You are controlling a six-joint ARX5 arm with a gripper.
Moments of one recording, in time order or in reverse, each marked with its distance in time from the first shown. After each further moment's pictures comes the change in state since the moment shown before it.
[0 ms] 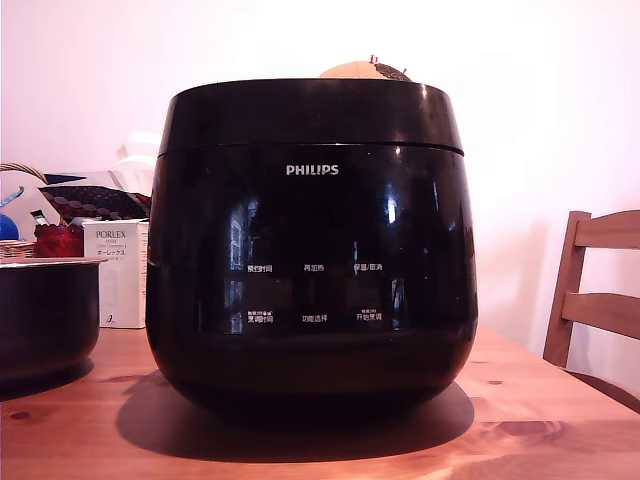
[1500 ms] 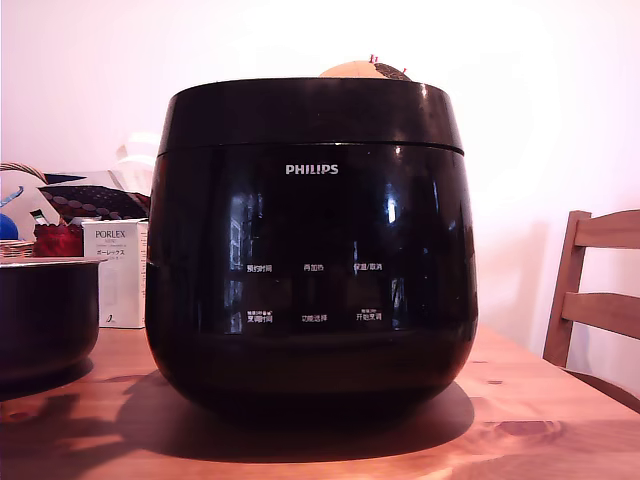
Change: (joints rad) arm -0.588 0.423 0.225 0.640 0.127 -0.470
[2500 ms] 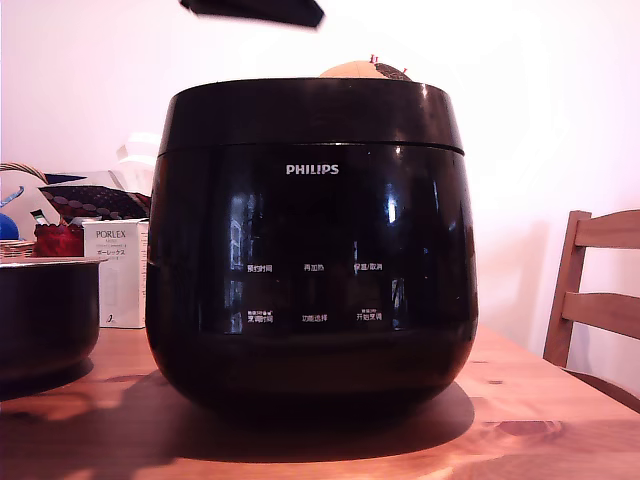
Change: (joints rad) arm -0.054 0.144 0.000 0.074 0.011 -0.003
